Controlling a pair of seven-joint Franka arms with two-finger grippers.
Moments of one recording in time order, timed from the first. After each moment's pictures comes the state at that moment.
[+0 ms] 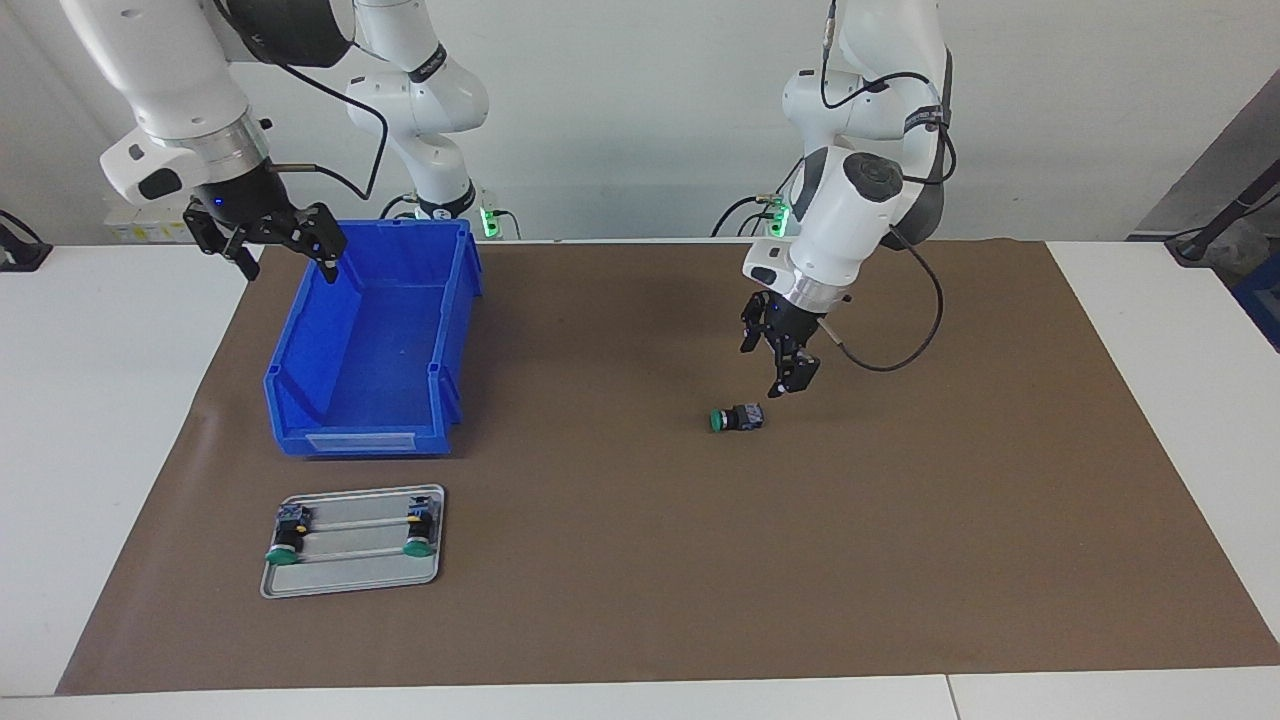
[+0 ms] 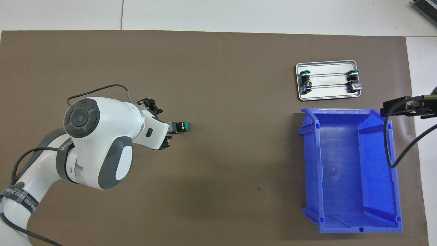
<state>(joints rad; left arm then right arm) -0.36 0.06 -0.08 -2.10 -0.22 2.33 1.00 0.07 -0.04 -0.10 -1.64 -0.03 1.61 0.04</state>
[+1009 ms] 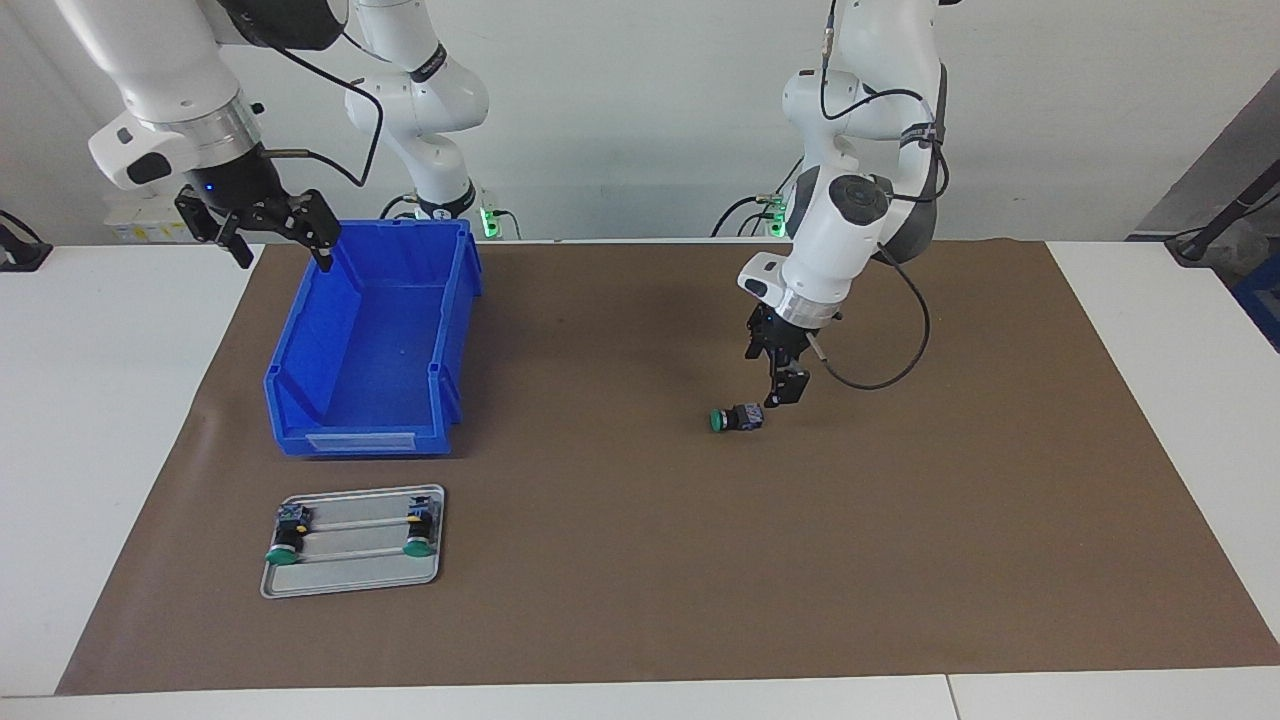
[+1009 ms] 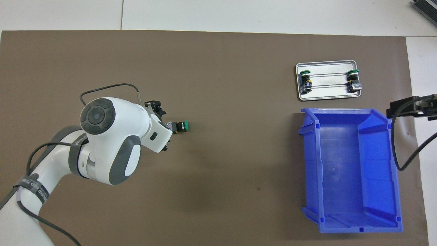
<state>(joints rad) -0.38 0.13 -0.08 -2.10 -0.17 2.36 1.15 0.11 -0.04 -0.15 -1.60 -0.03 1.56 0.04</state>
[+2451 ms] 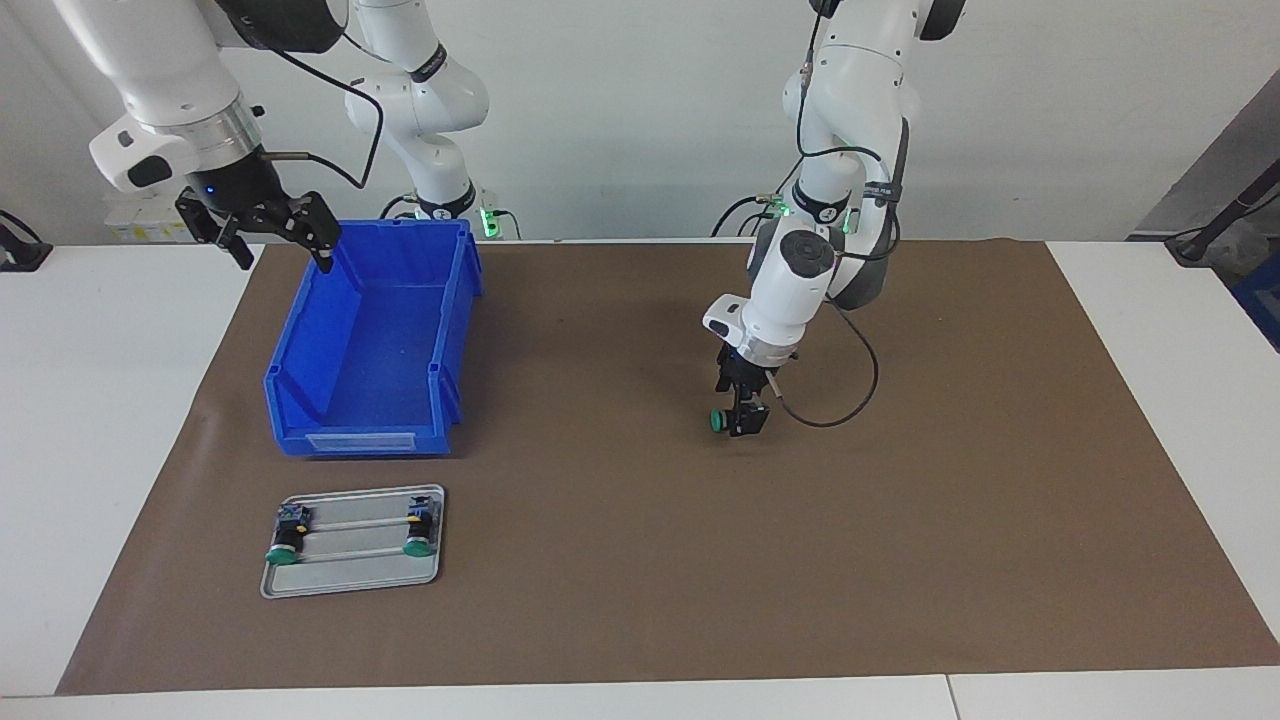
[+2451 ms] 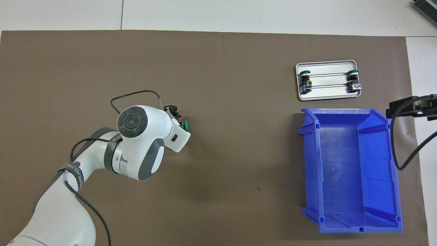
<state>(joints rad) -0.43 0.28 -0.08 -2.10 -0.17 2.53 1.11 0.11 -0.04 -0.15 -1.60 -0.03 1.56 0.04</state>
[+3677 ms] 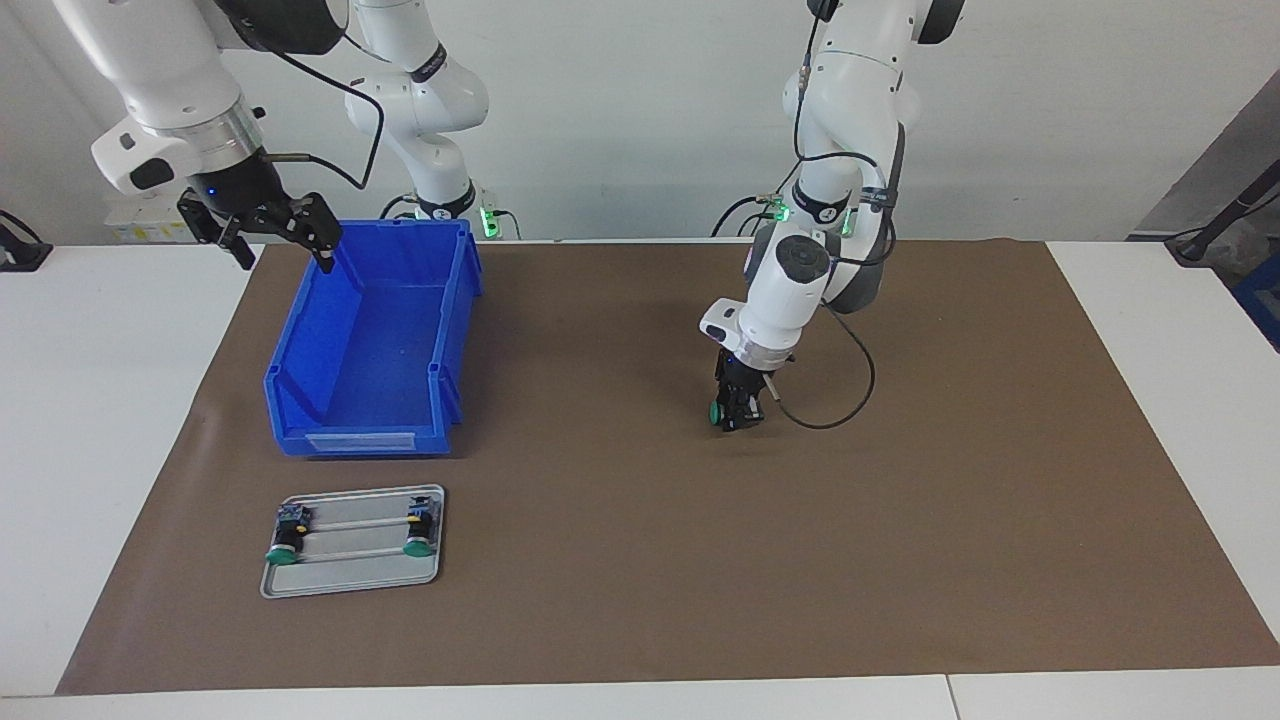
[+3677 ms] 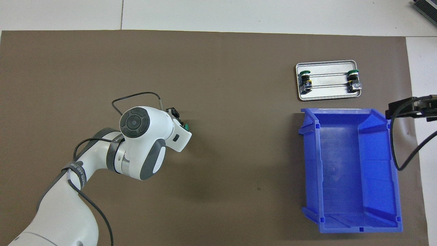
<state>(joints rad) -0.44 0.29 -0.07 -2.10 -0.17 2.54 1.08 0.11 -0.04 -0.15 -1.60 -0.03 1.55 0.04</state>
